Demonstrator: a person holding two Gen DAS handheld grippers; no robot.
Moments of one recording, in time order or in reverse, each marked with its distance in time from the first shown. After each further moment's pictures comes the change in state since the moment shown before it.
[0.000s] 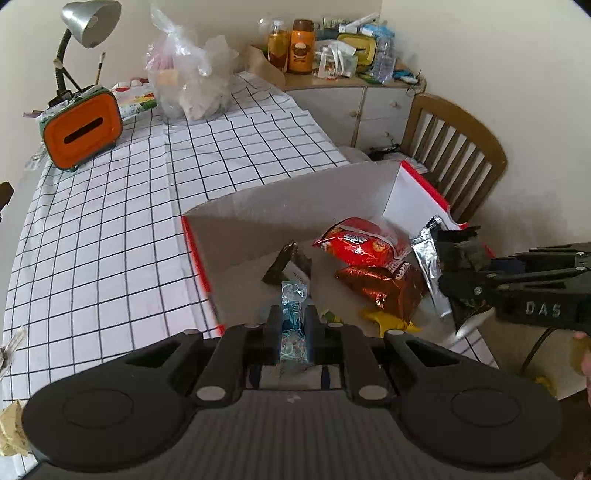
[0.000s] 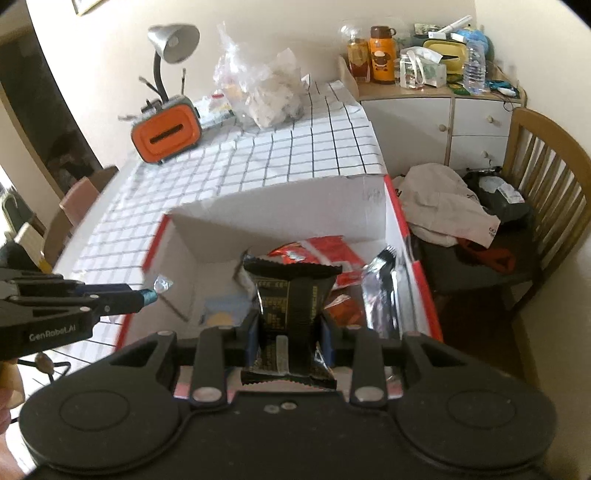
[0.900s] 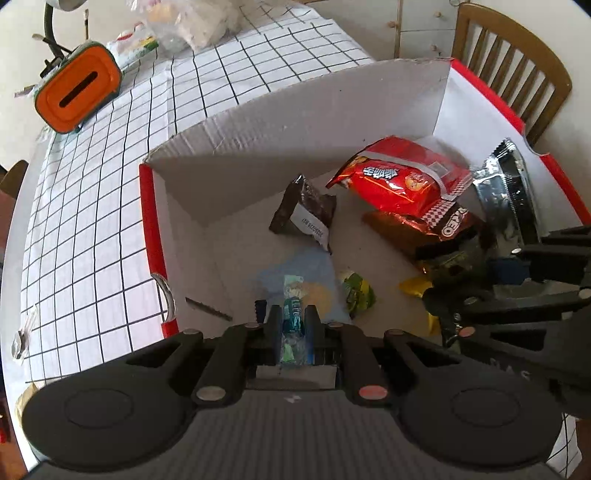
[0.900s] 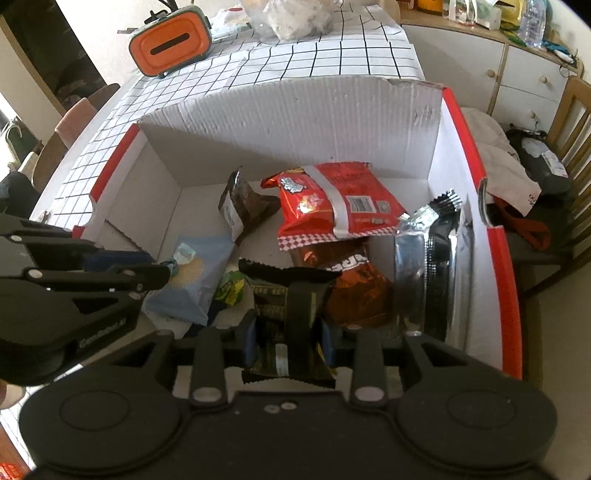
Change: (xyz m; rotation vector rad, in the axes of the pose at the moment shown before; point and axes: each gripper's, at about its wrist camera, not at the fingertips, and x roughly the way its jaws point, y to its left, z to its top) left arm 0.083 -0.033 0.008 0.043 0.274 0.199; right arm 0.095 -0.007 -0.002 -0.086 0.249 0.054
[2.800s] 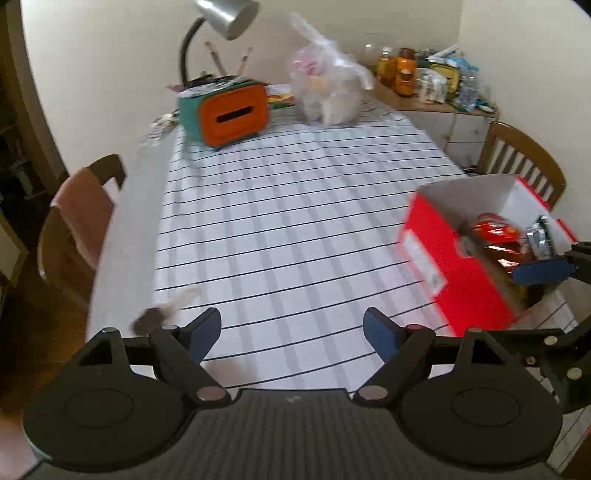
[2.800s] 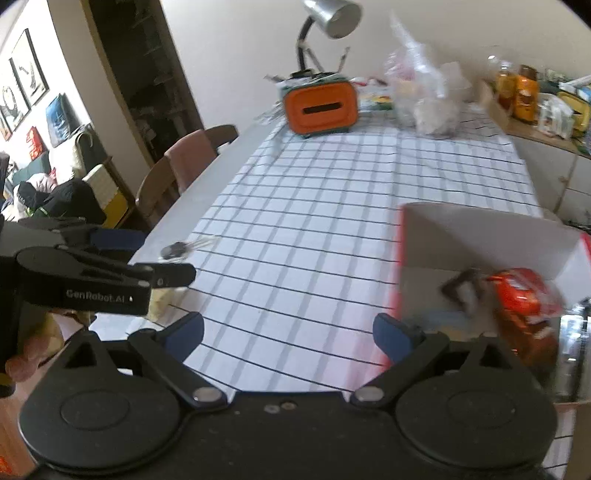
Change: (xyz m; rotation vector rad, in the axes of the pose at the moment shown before) left arm -0.102 0.281 -0.141 -0.150 -0.327 -0.061; right arm -0.057 0.244 -0.007 -0.159 -0.217 0.093
